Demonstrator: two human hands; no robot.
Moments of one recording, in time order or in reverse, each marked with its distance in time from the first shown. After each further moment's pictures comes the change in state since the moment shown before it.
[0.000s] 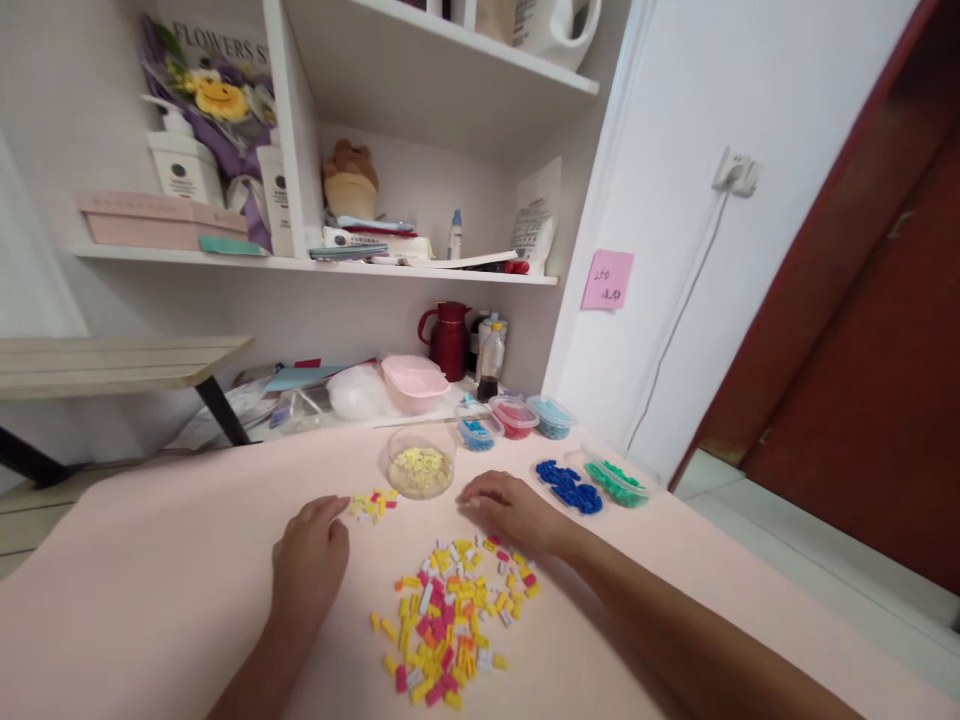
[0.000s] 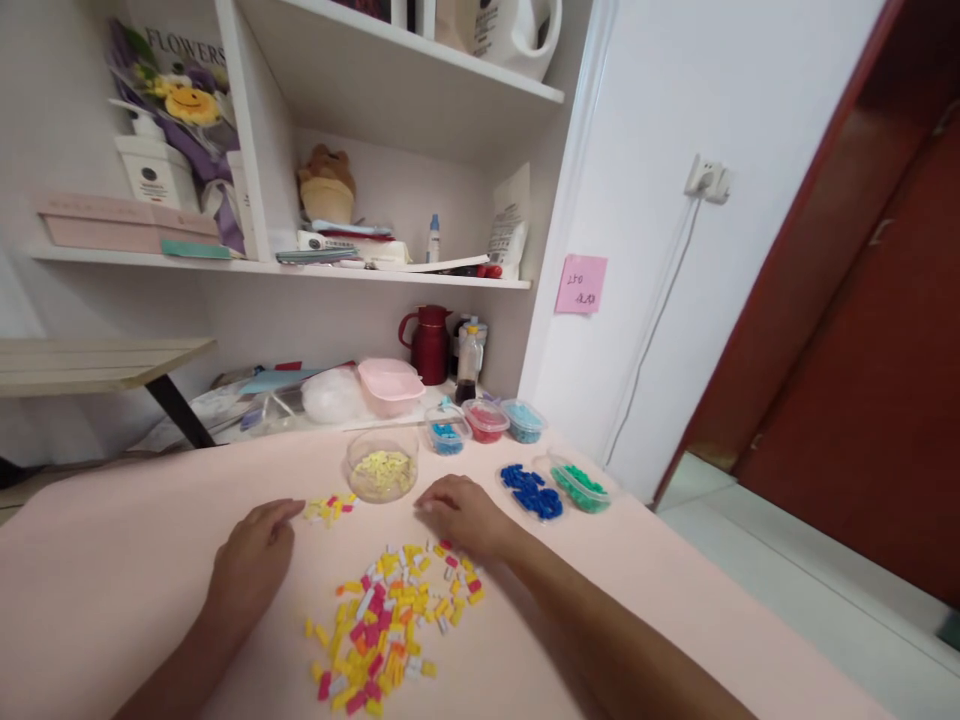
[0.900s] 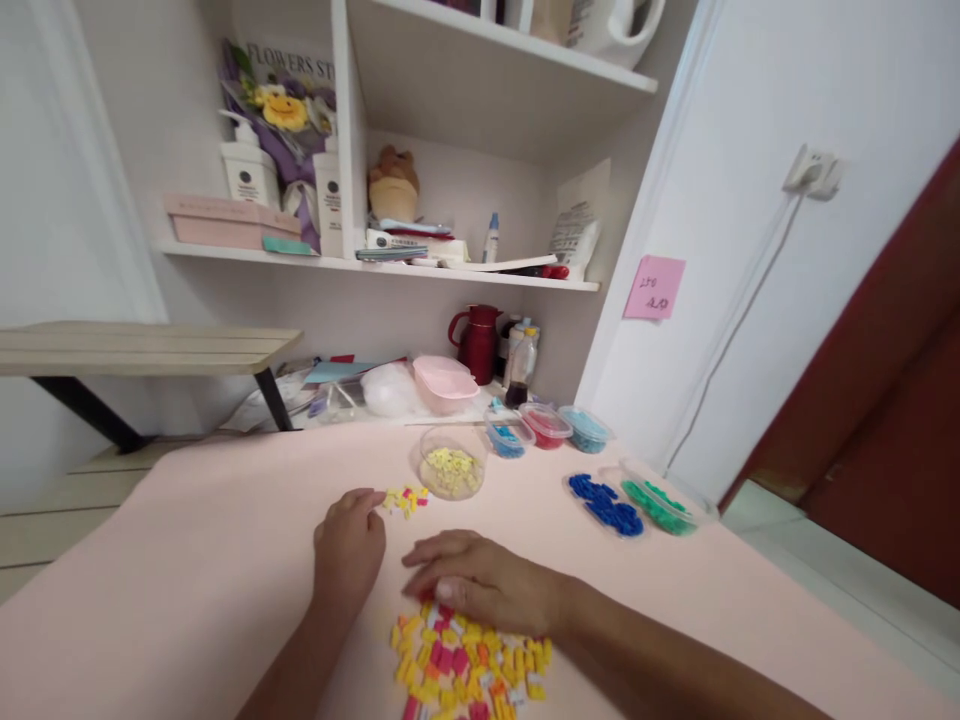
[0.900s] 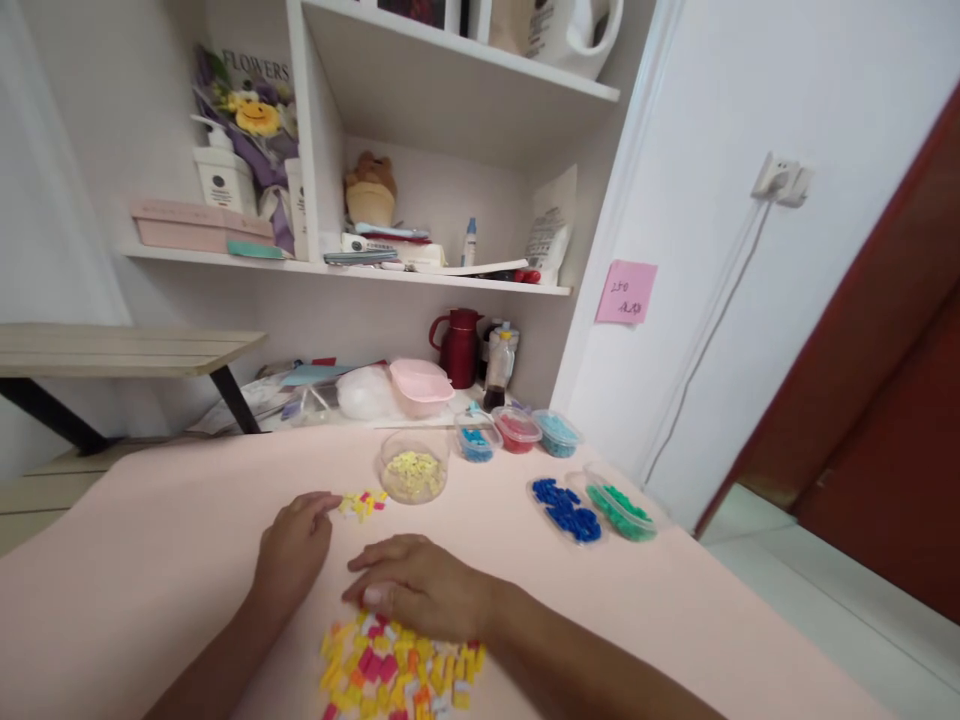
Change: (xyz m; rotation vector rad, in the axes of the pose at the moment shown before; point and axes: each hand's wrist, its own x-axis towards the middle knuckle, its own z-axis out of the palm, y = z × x) left_hand -0.005 0.001 0.000 -0.002 0.003 0.026; right_hand -0.009 -0.070 0.046 0.039 -0.417 -0.423
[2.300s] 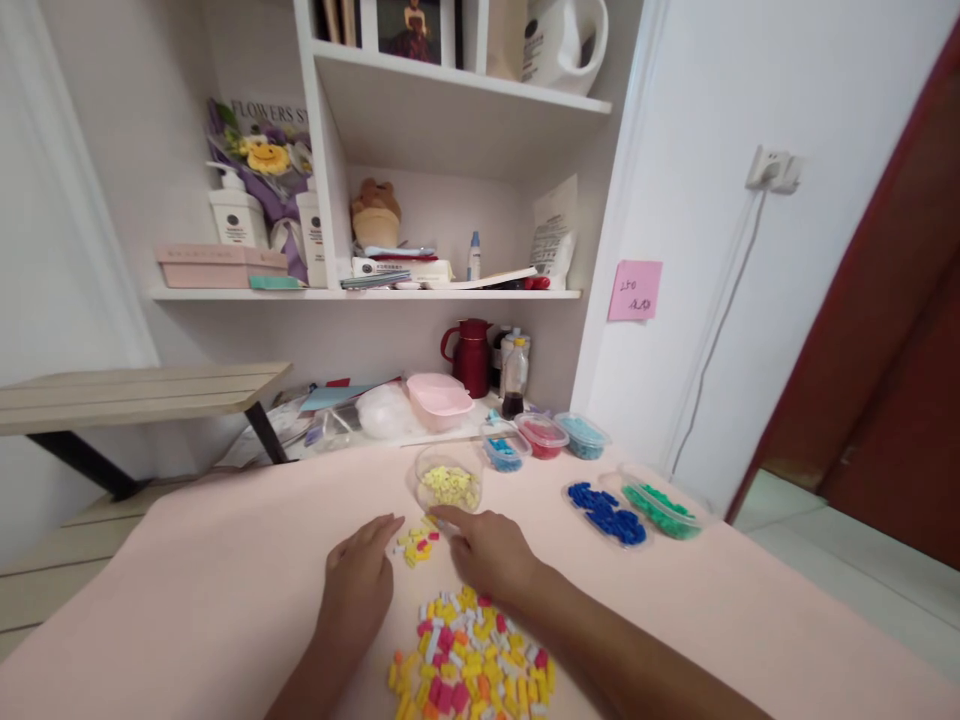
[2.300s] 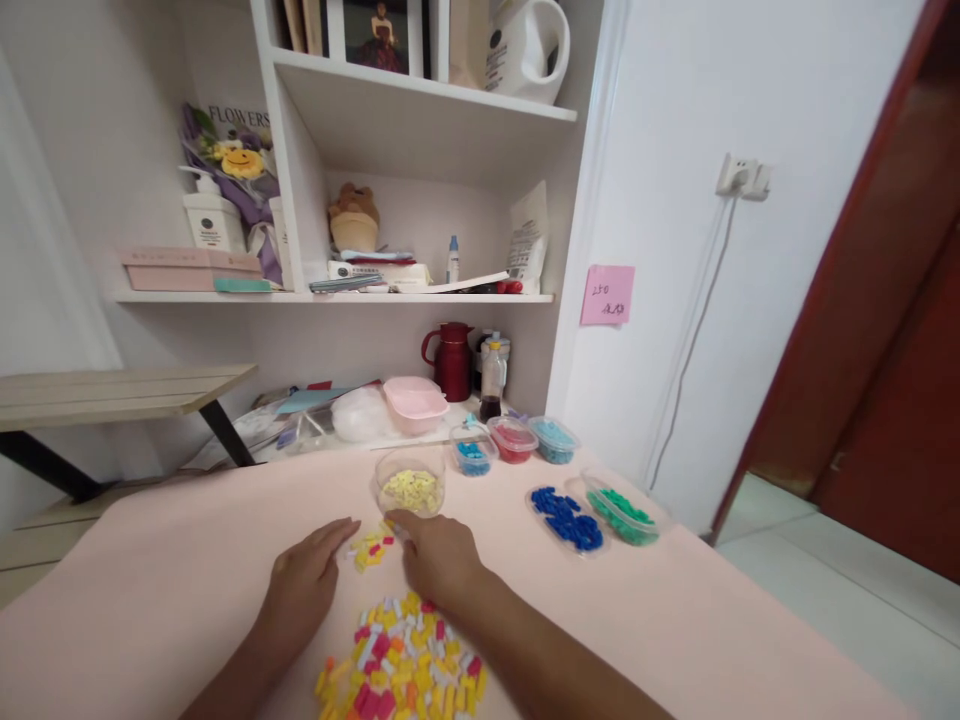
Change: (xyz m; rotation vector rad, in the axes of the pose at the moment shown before) left_hand -0.002 -0.003 0.009 0.094 -0.120 0.235; right_hand 0.025 0.028 0.001 -0.505 0.272 0.618
